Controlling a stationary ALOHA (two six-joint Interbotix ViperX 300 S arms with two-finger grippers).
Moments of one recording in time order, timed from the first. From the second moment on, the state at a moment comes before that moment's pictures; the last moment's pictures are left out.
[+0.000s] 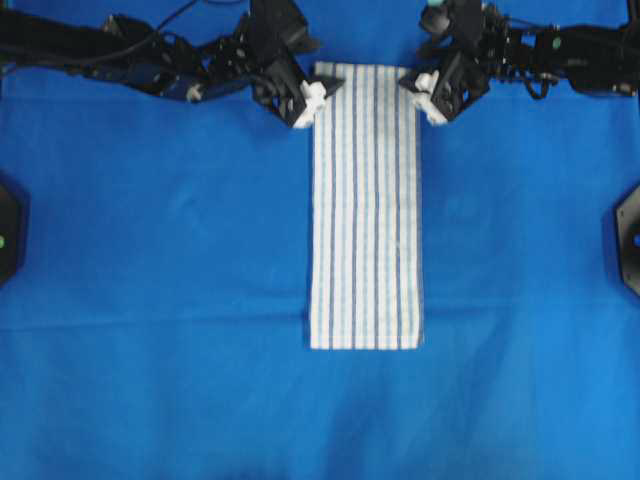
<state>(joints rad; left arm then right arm) 0.47 0.46 0.47 -0.03 -0.37 -0.06 -0.66 0.18 0.76 -0.55 -0.15 0.49</state>
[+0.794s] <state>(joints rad) 0.48 0.42 0.48 -0.03 -0.33 0.02 -0.65 0.14 0.76 -0.55 -0.16 0.49</state>
